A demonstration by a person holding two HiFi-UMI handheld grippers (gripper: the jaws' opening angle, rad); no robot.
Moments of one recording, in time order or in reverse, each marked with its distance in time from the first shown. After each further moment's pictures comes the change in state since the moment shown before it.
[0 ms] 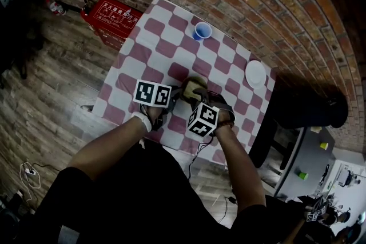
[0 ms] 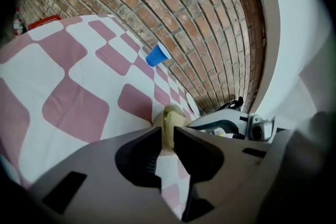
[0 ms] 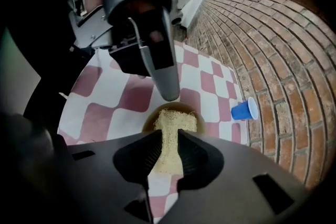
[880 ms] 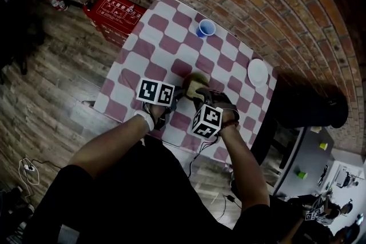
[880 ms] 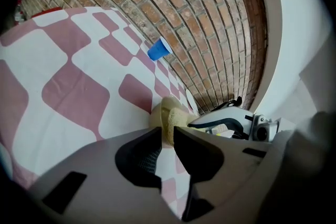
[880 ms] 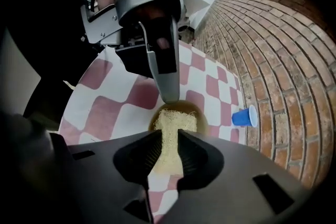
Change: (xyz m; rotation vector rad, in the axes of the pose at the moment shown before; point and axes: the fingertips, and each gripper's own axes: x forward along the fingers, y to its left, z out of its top) left arm -0.001 0.000 -0.017 -0.034 0.029 -0.018; right arm -0.010 0.010 0.000 -0.102 0.005 -0.009
